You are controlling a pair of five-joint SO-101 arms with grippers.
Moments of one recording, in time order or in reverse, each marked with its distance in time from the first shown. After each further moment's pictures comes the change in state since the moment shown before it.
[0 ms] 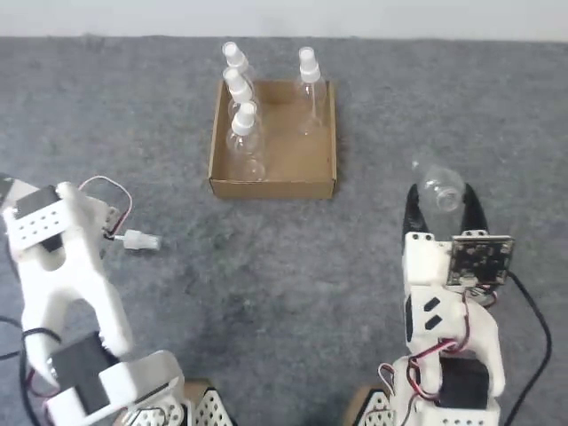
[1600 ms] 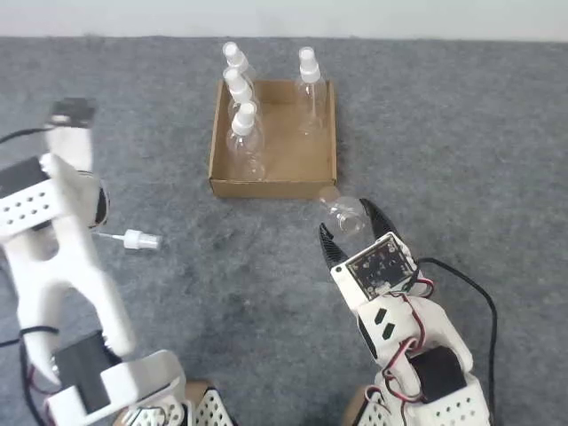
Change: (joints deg) left arm 2.5 0.0 -15.7 12.7 -76.7; right arm -23.8 0.0 7.6 0.2 10.3
